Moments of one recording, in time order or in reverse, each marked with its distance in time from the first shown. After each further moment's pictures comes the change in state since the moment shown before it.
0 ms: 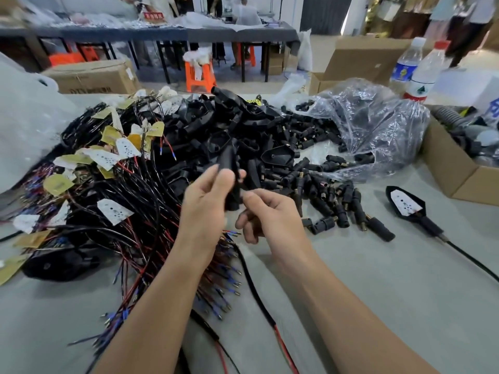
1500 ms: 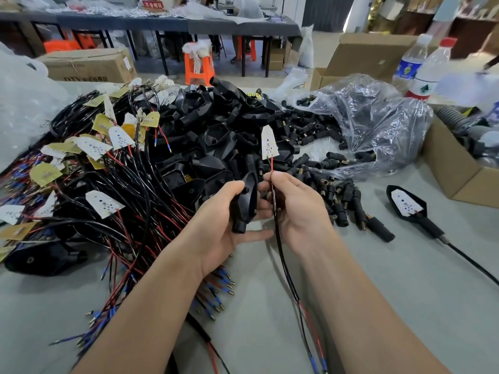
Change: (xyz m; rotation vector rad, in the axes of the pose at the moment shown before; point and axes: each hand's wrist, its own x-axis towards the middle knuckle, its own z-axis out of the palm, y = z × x) left_hand -0.004 -0.011 0.014 -0.332 -0.207 -0.591; right_hand 0.023 -0.016 -0.024 0.397 0.177 0.159
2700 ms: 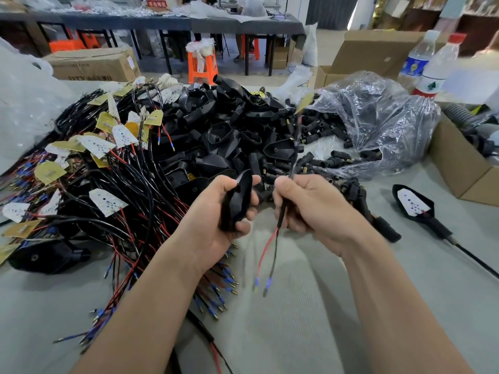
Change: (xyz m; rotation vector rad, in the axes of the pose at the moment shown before) left_hand -0.003 0.010 -0.006 -0.092 -0.013 0.047; right_hand -0.014 -0.033 -0.023 -0.673 -0.359 -0.105
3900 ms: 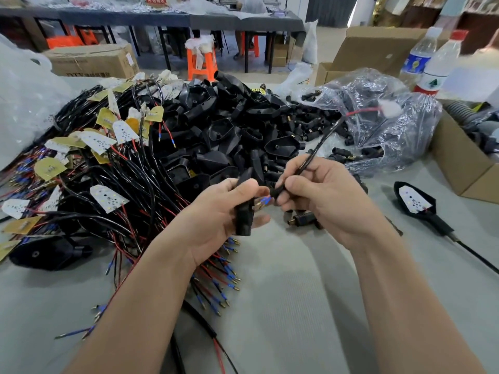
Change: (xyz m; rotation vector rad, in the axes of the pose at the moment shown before) left_hand -0.005 0.004 -0.004 0.205 -0.052 0.050; right_hand -0.002 -0.001 -0.010 0.221 -0.003 -0.175
